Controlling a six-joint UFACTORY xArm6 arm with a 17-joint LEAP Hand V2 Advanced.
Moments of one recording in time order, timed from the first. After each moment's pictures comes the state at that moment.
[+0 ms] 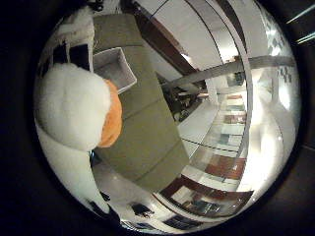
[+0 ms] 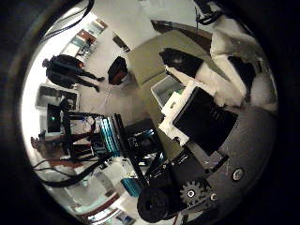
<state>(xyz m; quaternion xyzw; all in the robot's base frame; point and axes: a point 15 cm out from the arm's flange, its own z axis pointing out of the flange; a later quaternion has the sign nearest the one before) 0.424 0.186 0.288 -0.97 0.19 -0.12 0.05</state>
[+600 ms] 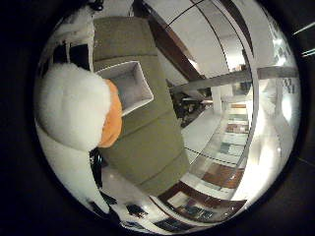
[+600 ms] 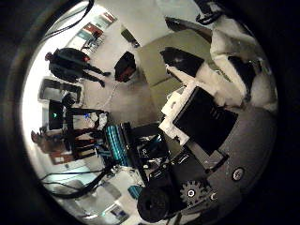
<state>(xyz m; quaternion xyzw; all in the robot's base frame) 0.406 0.270 0.268 -0.98 0.16 -0.10 0.05</state>
